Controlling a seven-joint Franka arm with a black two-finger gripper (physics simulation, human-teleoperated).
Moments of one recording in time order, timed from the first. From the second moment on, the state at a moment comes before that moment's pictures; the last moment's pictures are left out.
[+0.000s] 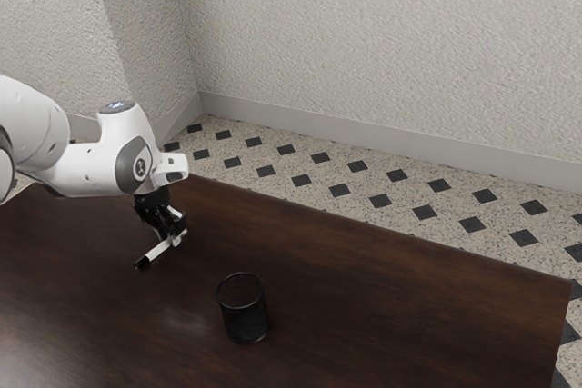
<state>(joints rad) 0.00 0.39 0.23 -2.05 -0.21 2.46 0.43</state>
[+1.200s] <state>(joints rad) -0.10 -0.17 -0.03 -2.31 -0.10 2.48 0.29</state>
